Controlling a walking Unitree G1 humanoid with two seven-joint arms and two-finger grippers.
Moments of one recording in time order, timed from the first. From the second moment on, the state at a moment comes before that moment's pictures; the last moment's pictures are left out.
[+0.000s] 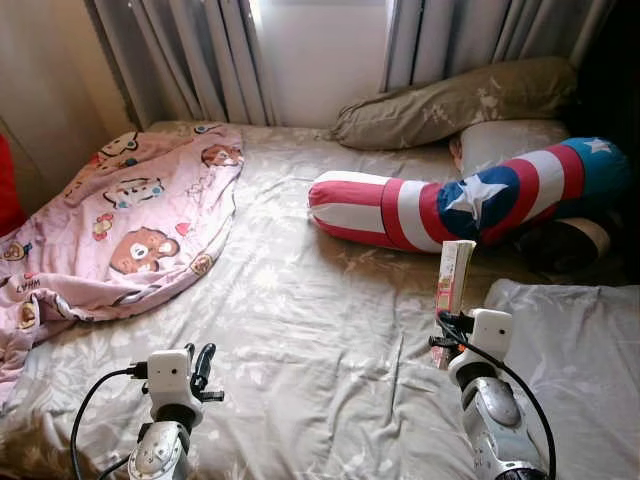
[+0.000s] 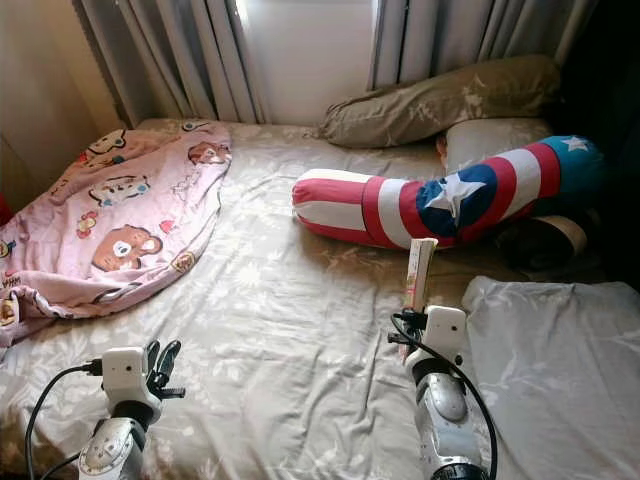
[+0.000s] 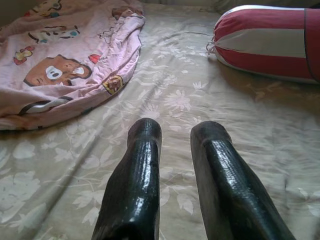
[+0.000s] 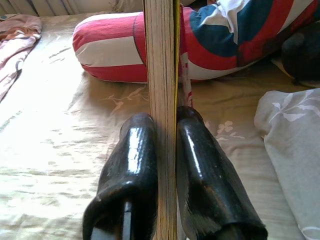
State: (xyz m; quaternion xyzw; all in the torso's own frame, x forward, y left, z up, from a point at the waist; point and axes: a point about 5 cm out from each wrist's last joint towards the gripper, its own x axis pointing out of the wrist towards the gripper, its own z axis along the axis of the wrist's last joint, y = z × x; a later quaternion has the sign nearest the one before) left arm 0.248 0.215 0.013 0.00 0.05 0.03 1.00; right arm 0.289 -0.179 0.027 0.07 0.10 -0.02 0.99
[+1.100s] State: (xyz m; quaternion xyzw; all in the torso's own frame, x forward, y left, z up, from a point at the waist) left arm 0.246 0.209 0.018 -0.01 0.06 0.02 1.00; right arm 0.290 -0.178 0.028 0.06 0.10 -0.03 0.99
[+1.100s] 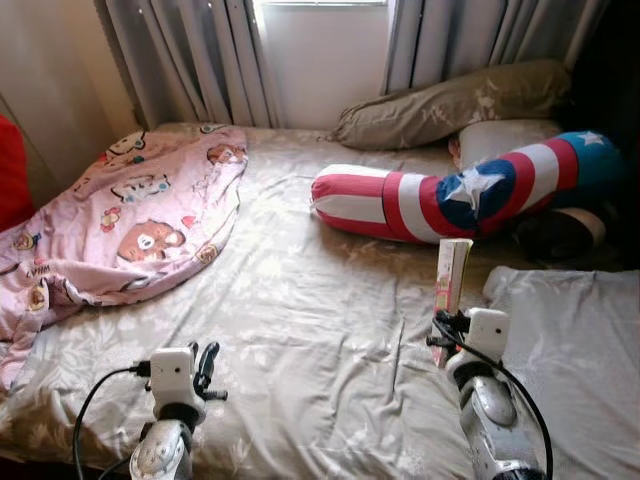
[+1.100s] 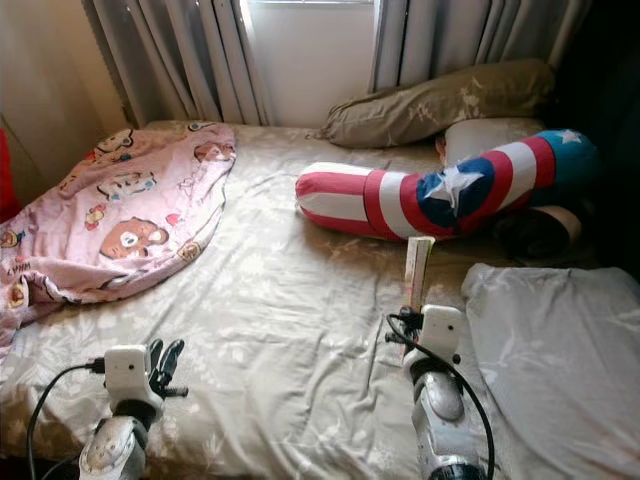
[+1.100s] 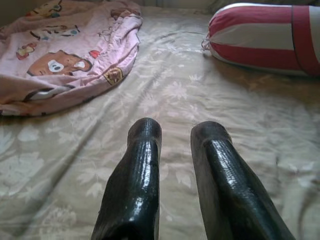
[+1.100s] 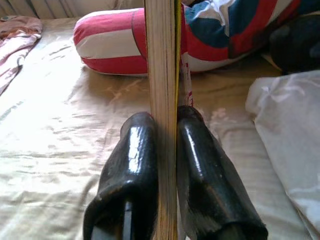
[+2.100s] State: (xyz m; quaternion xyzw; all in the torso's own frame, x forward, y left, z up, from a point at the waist) left arm 0.241 0.204 0.014 -0.02 0.07 0.02 1.00; right arm 0.286 -0.178 0.019 0.06 0.12 -0.03 0.99
